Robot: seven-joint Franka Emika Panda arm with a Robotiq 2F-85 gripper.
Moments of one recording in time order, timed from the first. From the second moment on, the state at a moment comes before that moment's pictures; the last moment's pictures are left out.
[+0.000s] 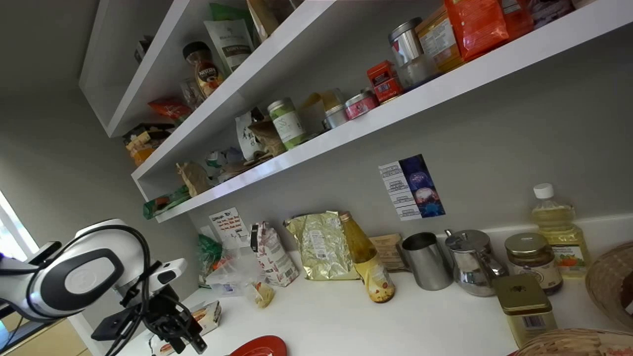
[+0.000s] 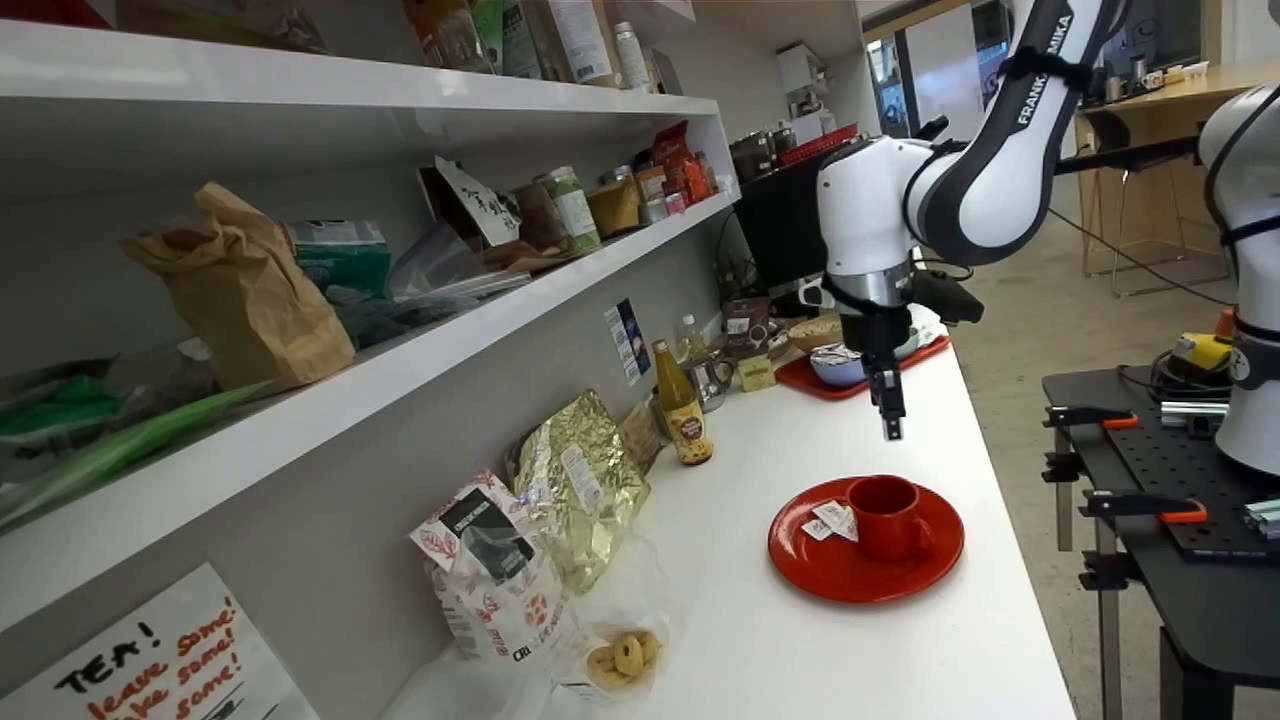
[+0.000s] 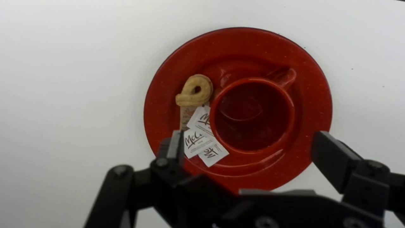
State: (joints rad) arm 0.06 -0.11 0.12 -2.70 -0.10 2.65 0.07
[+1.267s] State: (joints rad) arm 0.08 0.28 0.00 -2.44 -0.32 2.65 0.23
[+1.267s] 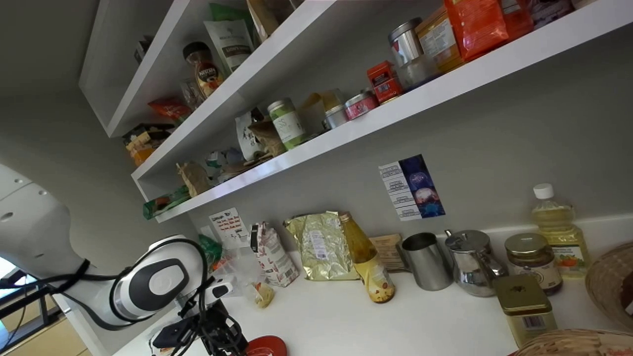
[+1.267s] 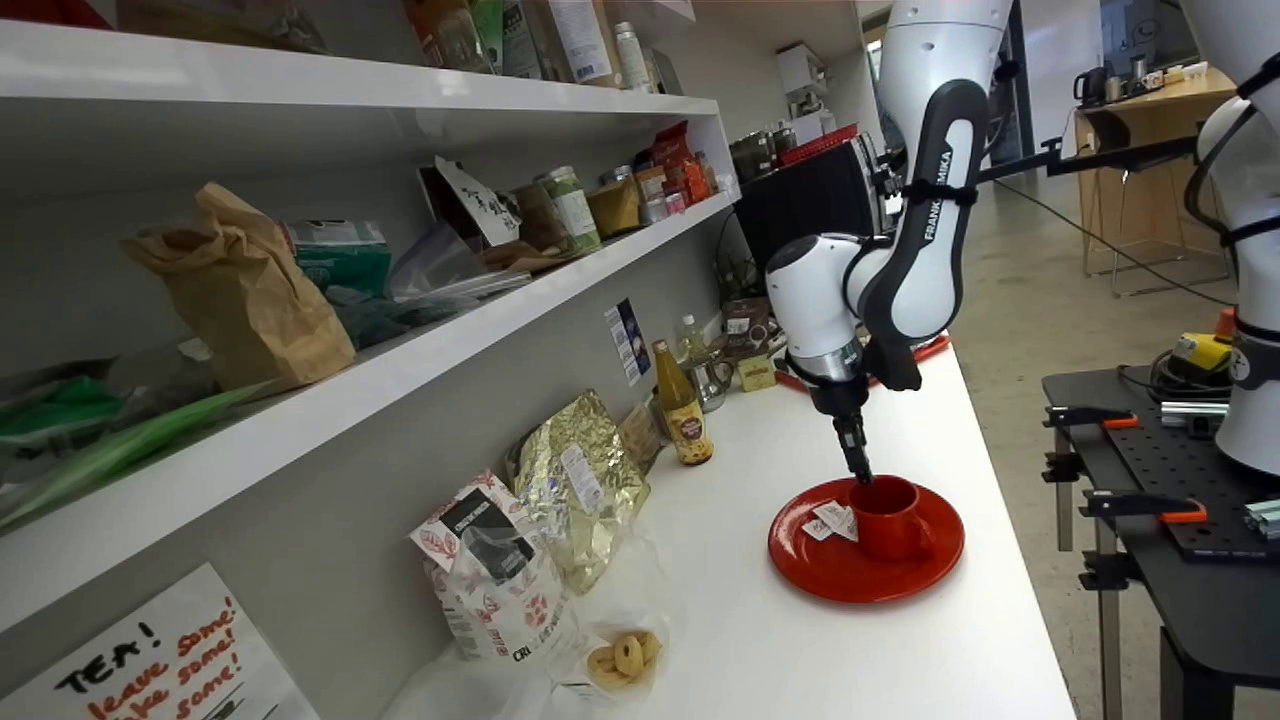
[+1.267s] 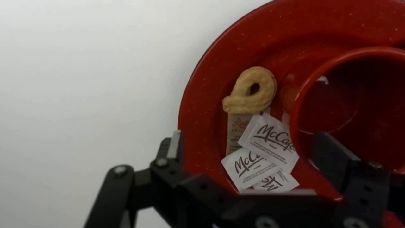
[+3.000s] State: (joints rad) arm 0.10 0.33 0.00 -2.43 -0.26 2.65 0.21
